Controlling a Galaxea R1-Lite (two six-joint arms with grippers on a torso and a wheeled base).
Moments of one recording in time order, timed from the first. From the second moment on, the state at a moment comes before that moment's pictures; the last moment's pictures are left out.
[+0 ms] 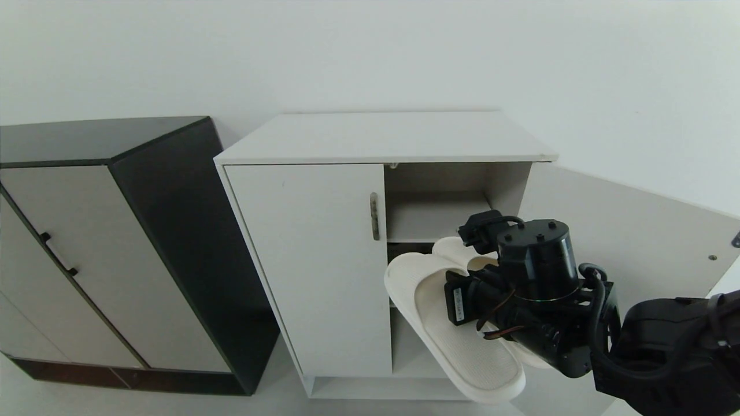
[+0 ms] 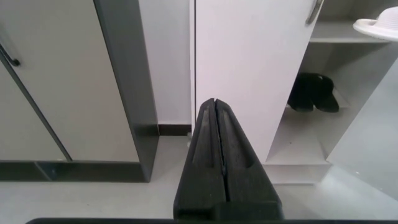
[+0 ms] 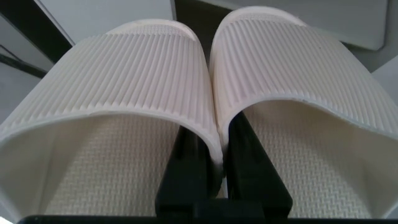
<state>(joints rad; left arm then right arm) 0.00 0.00 0.00 0.00 0.03 -0.01 0.83 1.80 -0.87 -0.56 -0.42 0.17</state>
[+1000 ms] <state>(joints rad) 0.00 0.00 0.00 0.00 0.03 -0.01 0.81 1.83 -0.88 -0.59 -0.42 0.17</state>
